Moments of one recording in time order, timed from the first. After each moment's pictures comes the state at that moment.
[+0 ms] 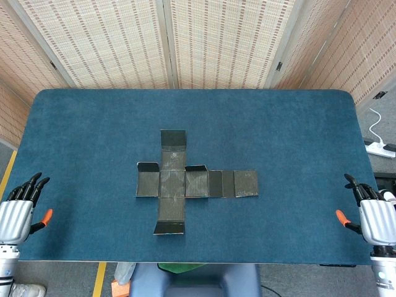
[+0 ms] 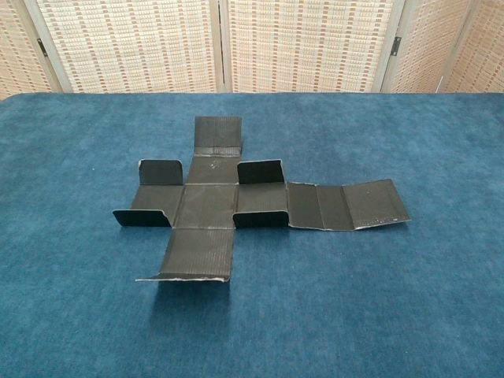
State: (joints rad) left arm -0.14 -1.16 -0.09 -1.56 1.46 1.46 0.14; right arm 0.05 -1.14 0.08 -1.61 -1.47 1.51 -0.06
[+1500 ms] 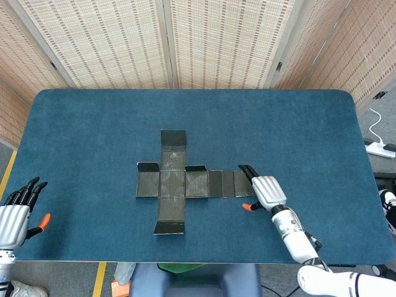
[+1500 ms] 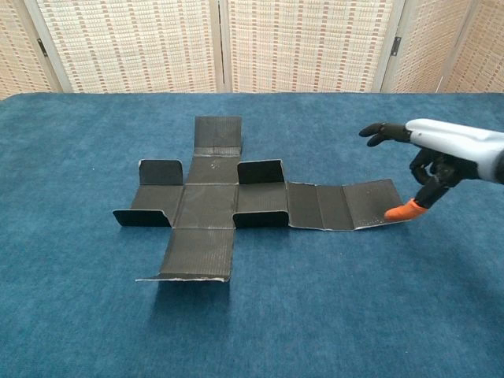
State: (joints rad) left arm -0.12 -1.15 -0.06 -1.54 1.48 1.48 0.08; right arm 0.54 -1.45 0.23 -1.75 -0.94 0.96 -0.45
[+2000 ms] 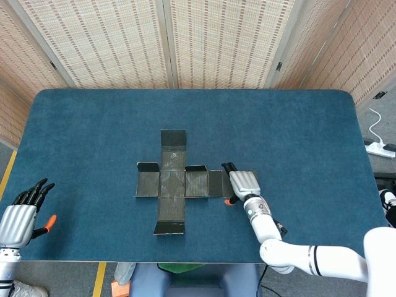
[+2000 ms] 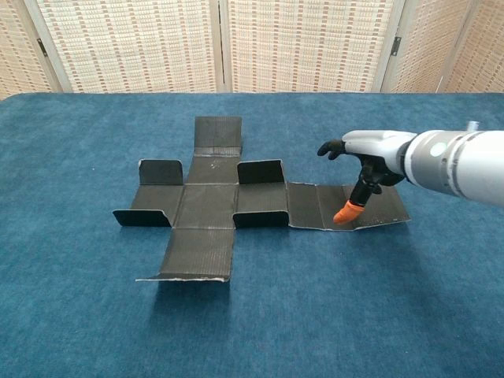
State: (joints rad) left arm -0.14 -1.17 -0.04 -1.51 1.49 1.44 0.04; right arm 0.87 -1.58 0.30 -1.73 -0.30 1.04 -0.81
